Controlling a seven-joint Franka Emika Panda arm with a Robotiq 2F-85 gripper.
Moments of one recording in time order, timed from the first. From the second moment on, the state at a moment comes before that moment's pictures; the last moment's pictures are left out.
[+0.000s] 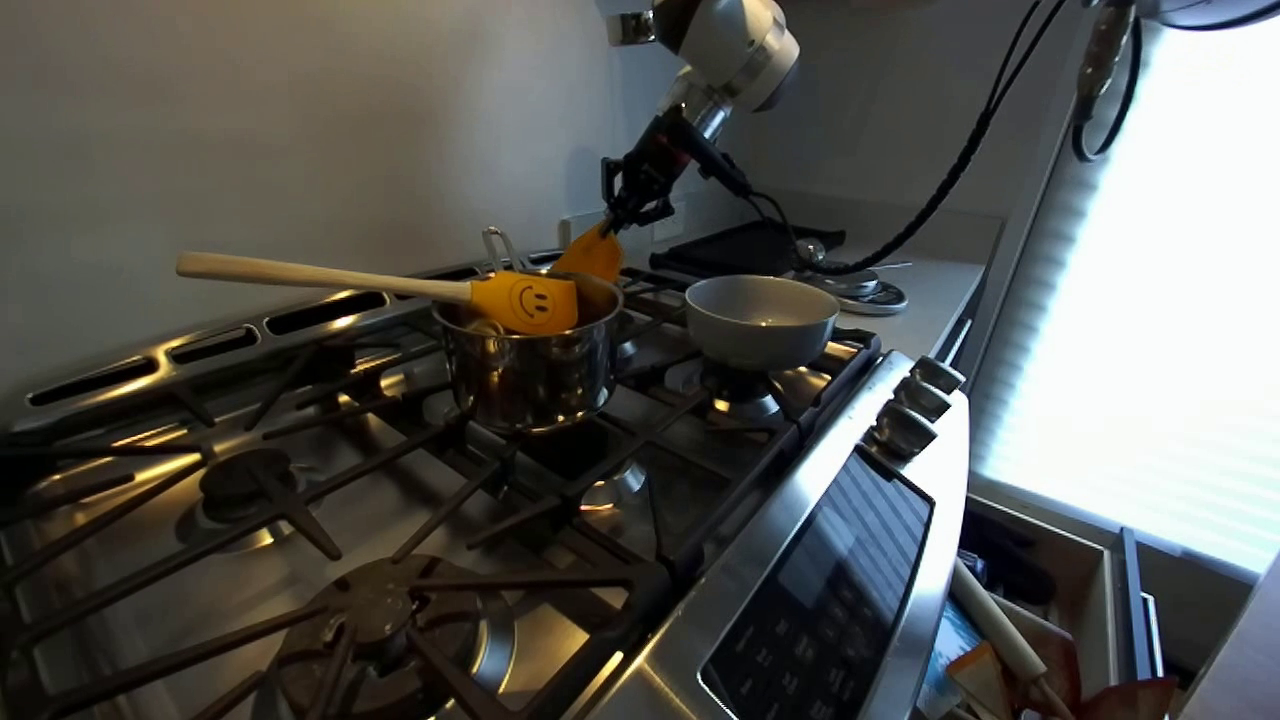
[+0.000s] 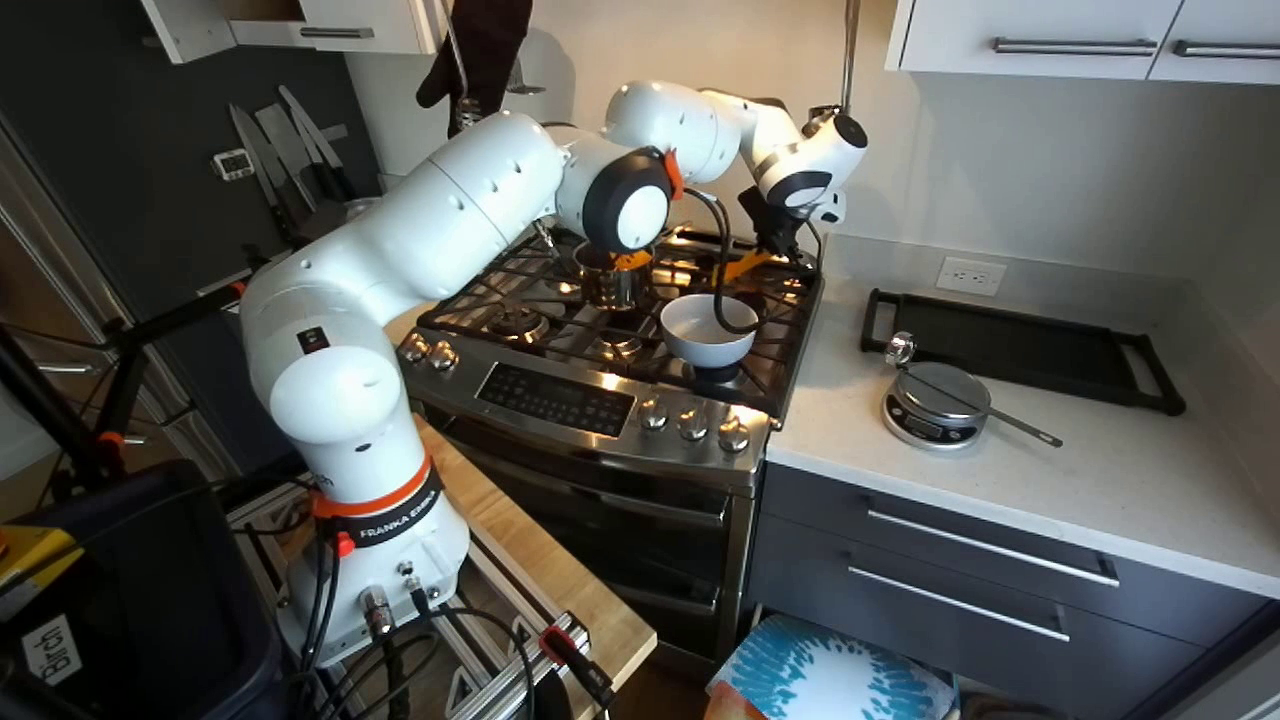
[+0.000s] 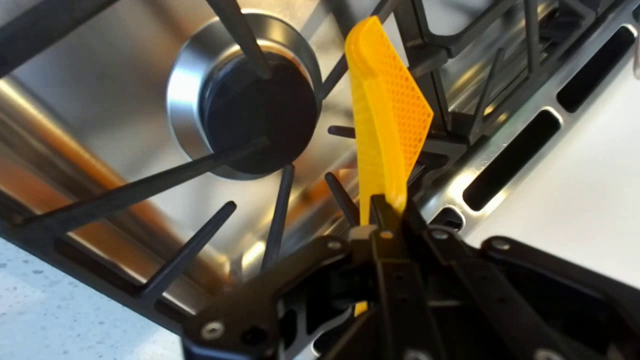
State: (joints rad) arm -0.17 1.05 0.14 -0.89 0.53 2.06 -0.17
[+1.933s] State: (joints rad) arm 0.24 0.17 -0.09 -1.95 -0.22 2.39 0.73
